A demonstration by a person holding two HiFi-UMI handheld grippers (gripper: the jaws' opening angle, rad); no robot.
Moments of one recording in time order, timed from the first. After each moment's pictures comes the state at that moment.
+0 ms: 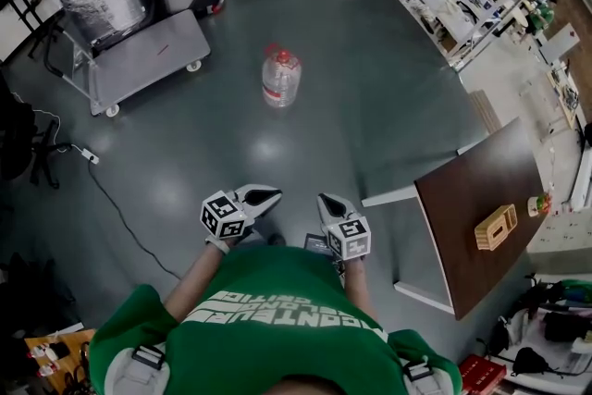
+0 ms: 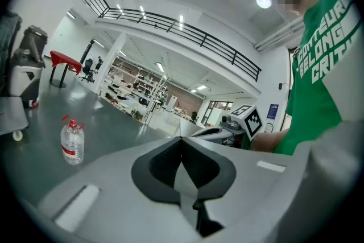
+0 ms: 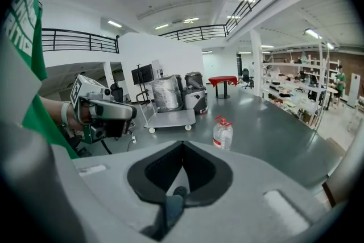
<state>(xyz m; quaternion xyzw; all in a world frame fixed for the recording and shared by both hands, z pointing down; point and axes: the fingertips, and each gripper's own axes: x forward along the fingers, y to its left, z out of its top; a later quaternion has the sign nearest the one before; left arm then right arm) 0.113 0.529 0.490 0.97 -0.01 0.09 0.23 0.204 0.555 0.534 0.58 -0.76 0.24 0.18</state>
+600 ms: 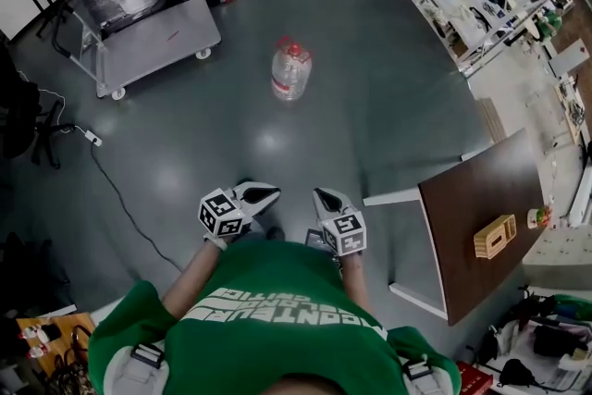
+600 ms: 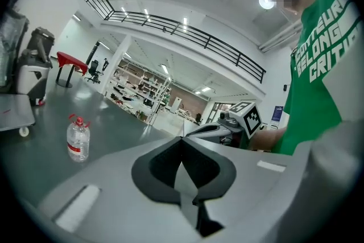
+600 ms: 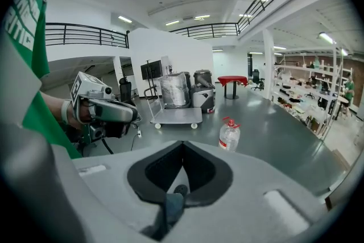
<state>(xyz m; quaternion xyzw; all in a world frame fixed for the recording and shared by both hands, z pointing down) 0.094 0.531 0.493 0.97 -0.04 0.08 0.24 0.178 0.541 0.532 0.54 -0.79 0.22 0.20</state>
